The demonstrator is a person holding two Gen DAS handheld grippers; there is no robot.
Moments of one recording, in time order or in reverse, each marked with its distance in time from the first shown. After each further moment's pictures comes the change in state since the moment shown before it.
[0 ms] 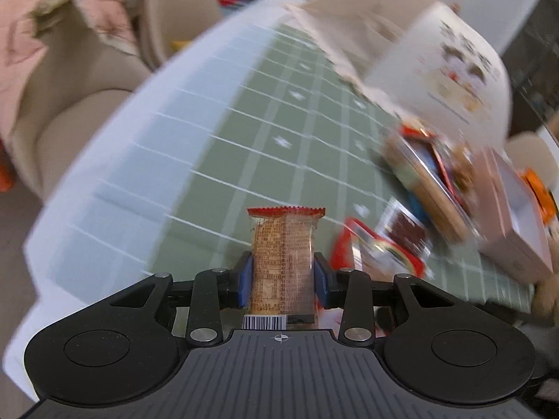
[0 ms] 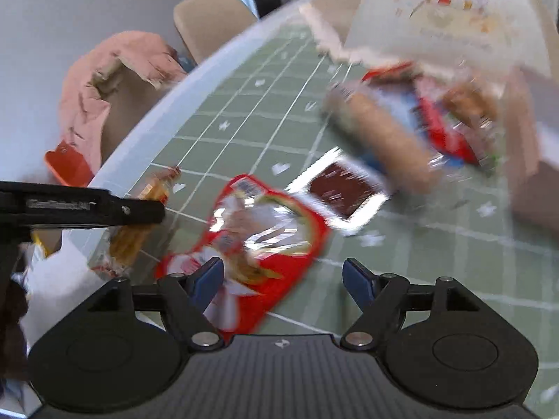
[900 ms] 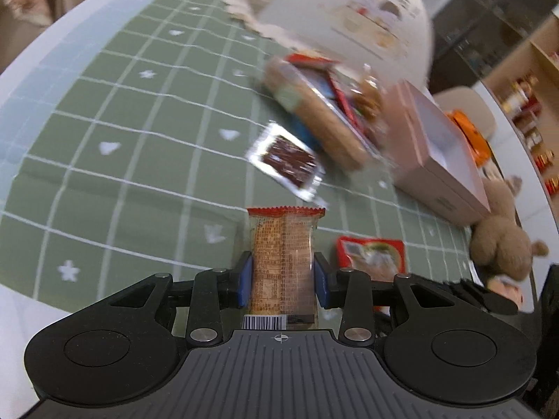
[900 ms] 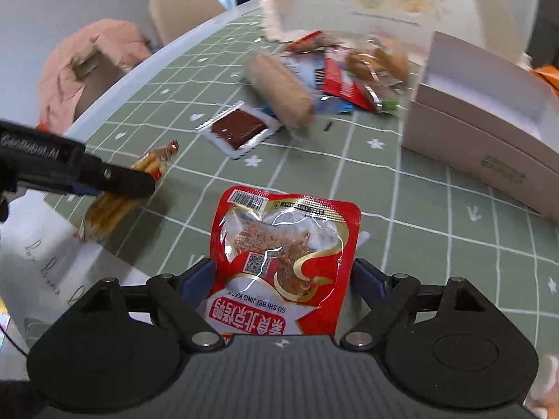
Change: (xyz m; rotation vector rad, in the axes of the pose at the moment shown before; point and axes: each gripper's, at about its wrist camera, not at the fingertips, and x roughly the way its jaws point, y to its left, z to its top) left arm 0.019 -0.080 -0.051 0.124 0.145 -0.251; right arm -0.060 -0.085 -0.062 -0.067 -0.037 -0.130
